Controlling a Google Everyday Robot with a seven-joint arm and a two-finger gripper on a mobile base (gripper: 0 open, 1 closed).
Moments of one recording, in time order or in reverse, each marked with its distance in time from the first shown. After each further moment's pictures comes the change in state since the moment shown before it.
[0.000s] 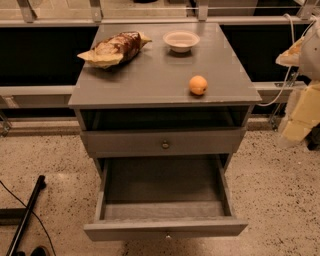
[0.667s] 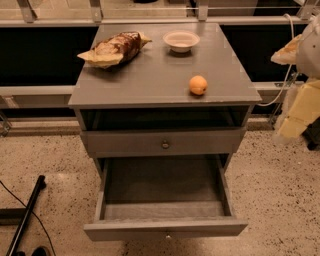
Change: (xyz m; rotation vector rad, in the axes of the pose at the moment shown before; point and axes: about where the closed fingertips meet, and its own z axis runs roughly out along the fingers) arm -0.007 -0.003 0.001 -0.004 -0.041 -0.014
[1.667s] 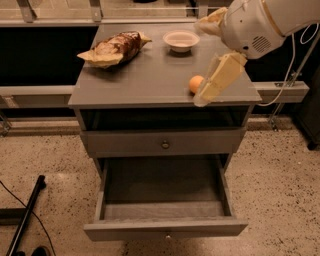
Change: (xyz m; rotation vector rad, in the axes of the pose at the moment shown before) arm -0.151 -0.042 0.028 0.020 -0.495 -0.207
